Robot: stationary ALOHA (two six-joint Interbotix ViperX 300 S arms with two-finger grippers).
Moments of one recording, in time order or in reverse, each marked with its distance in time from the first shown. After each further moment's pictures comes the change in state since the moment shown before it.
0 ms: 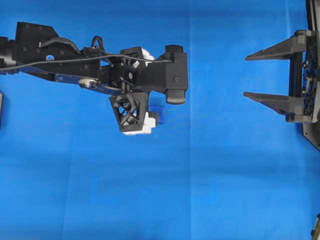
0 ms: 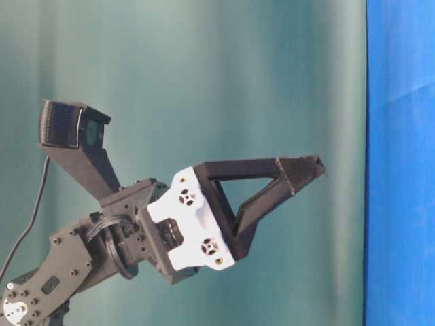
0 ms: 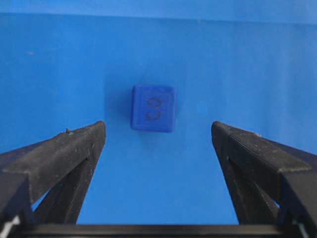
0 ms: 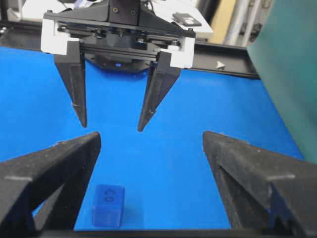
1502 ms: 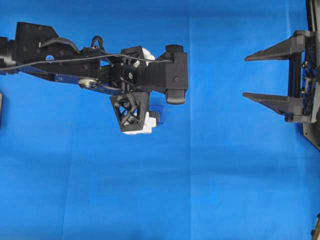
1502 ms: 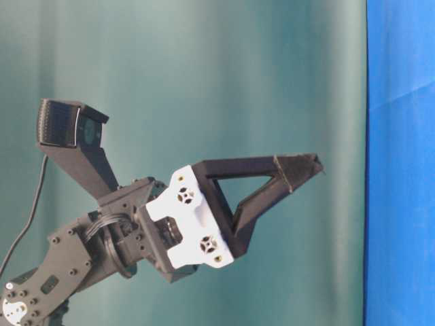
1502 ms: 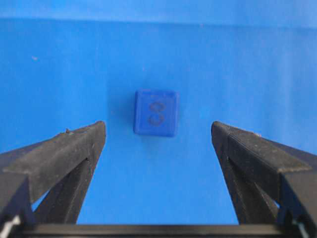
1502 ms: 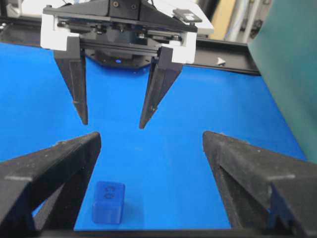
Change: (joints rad) left arm 0.000 0.003 0.012 0.009 -0.034 -0.002; right arm -0.002 0.005 0.000 0.000 0.003 0.000
